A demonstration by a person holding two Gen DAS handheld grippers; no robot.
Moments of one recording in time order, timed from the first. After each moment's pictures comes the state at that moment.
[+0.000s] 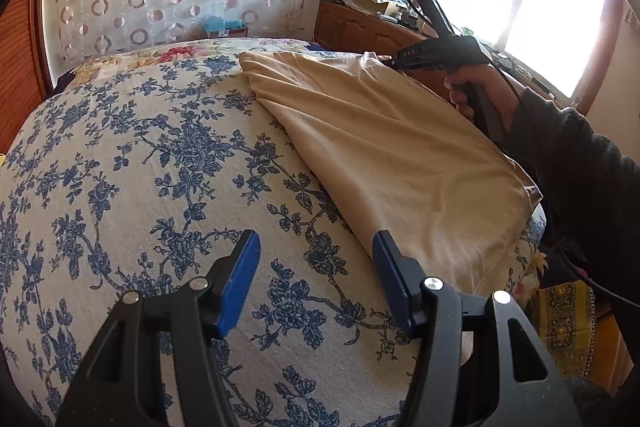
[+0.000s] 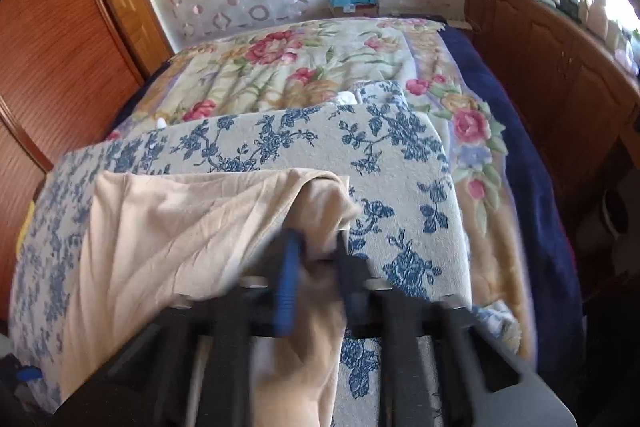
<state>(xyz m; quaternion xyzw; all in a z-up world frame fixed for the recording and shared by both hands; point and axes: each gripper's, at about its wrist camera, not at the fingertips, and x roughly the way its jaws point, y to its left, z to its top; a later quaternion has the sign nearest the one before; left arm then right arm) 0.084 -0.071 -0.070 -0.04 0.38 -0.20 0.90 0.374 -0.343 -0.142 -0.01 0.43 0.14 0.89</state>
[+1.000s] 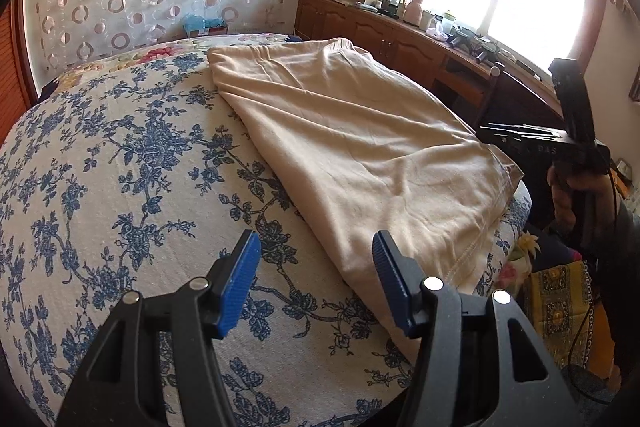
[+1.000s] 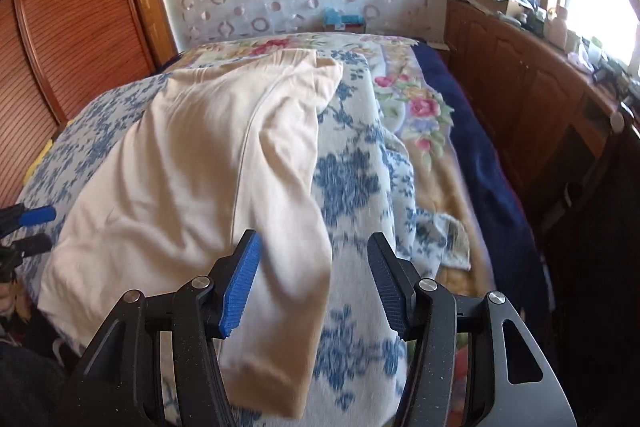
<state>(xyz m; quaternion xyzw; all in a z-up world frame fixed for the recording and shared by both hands) 0.076 -0.099 -0.072 -0.02 0.39 -0.23 0.89 0.152 -0.408 -0.141 -0.02 0.39 0.13 0.91</state>
